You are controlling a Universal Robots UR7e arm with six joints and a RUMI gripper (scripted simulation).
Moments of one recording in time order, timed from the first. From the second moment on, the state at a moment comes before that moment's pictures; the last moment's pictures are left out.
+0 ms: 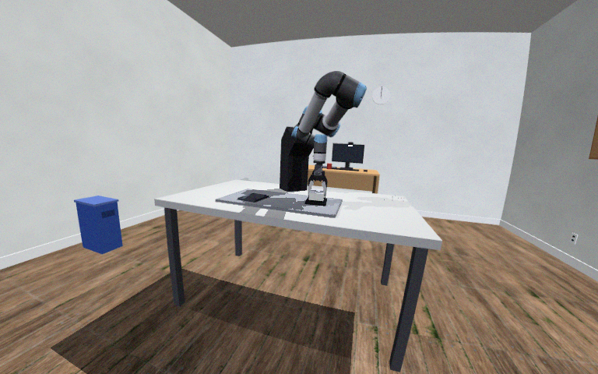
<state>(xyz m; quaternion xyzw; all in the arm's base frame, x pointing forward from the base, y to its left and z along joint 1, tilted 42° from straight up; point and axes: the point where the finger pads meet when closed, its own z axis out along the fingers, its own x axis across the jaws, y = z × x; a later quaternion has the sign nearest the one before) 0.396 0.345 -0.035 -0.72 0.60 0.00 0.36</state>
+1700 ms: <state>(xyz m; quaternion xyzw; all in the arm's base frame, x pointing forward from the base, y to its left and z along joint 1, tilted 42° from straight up) 0.398 0.348 -0.039 -0.72 0.60 0.00 0.36</state>
